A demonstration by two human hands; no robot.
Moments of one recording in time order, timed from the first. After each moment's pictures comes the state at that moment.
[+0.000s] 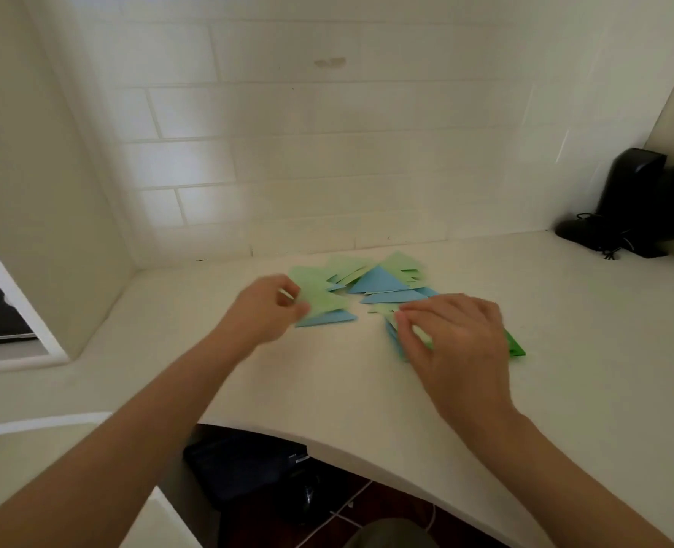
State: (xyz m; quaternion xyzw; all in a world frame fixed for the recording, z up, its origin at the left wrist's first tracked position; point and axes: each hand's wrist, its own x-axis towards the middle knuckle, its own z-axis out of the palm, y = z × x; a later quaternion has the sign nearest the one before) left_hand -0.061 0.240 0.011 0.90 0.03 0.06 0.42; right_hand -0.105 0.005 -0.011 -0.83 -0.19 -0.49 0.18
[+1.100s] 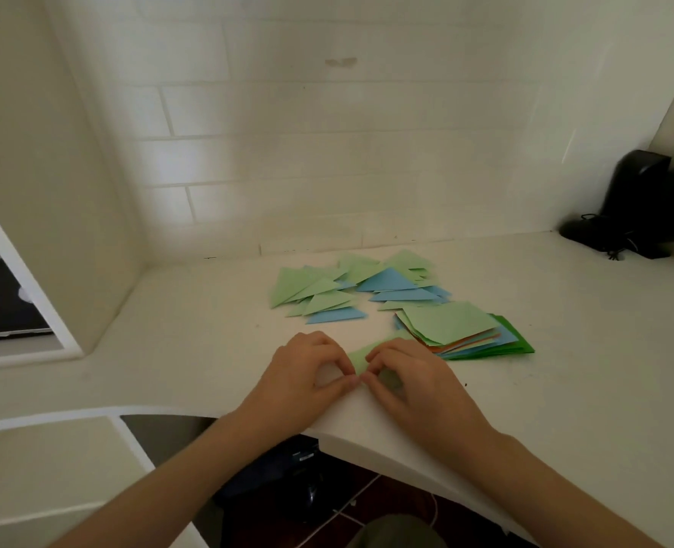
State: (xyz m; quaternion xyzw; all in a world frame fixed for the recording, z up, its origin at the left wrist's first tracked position) left_hand -0.127 0.219 -0.033 0.92 -0.19 0.12 0.32; right_hand -0.119 0.027 -0.041 -0.89 -0.30 -0.18 0.30
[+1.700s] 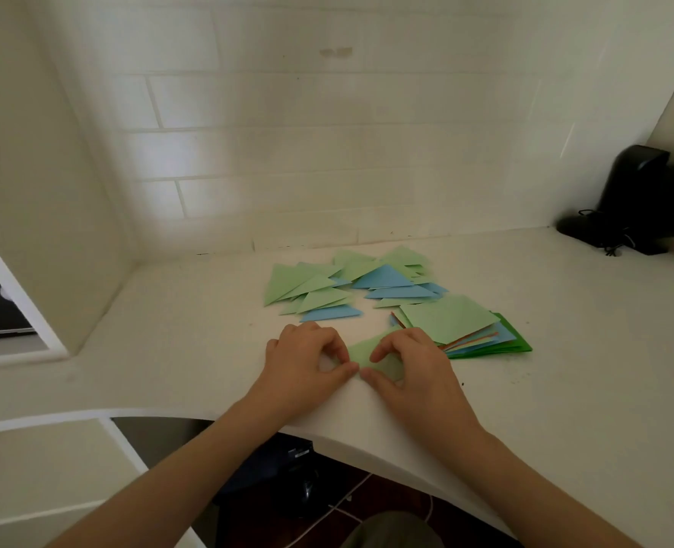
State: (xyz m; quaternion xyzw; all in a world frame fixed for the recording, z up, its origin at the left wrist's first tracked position) left_hand -0.106 0.205 -0.034 0.96 -0.08 0.08 0.27; right_hand -0.111 0.031 -0.047 -0.90 -0.17 -0.16 0.36
